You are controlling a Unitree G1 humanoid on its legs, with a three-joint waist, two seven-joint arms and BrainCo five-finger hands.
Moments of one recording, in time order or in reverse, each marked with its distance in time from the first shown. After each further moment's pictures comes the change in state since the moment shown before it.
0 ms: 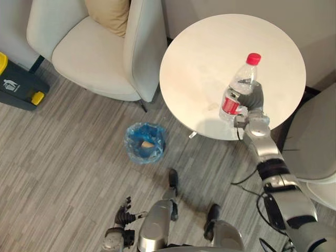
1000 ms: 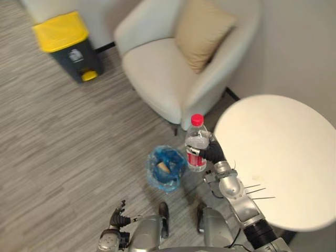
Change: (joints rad) left arm -0.067 0.031 -0.008 0.092 0.062 0.001 0.050; right arm 0.177 0.069 0.291 -0.068 -0.257 -0.010 0.098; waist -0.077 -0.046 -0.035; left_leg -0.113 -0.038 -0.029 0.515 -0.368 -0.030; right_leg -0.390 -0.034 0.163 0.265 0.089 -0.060
